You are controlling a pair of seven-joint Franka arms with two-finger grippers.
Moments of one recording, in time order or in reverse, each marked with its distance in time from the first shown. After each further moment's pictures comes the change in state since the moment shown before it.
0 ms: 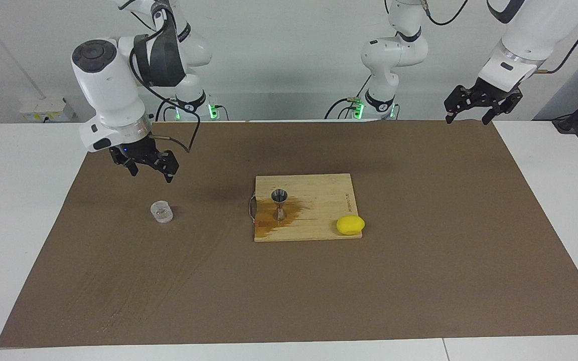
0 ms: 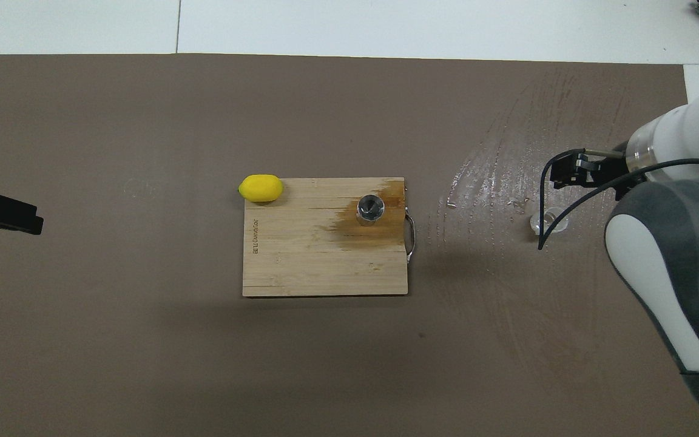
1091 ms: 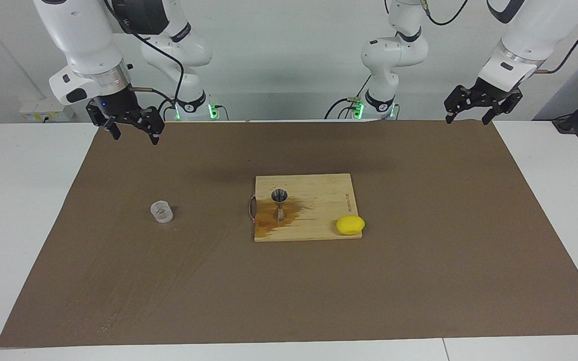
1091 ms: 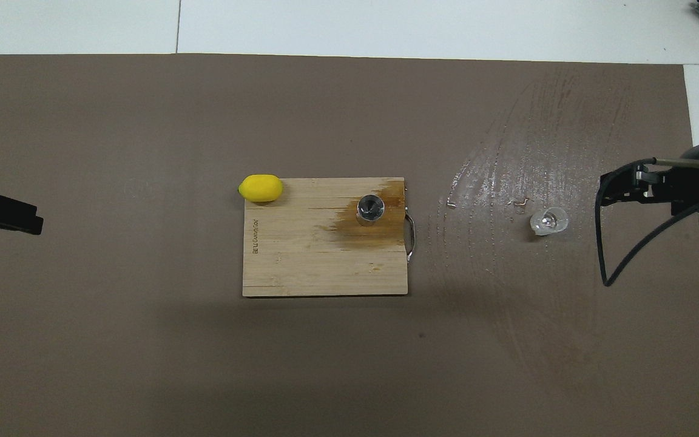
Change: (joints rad) left arm 0.000 0.000 0.000 0.000 0.000 0.000 0.000; right arm -0.011 -0.070 -0.013 0.106 0.022 -0.216 -0.098
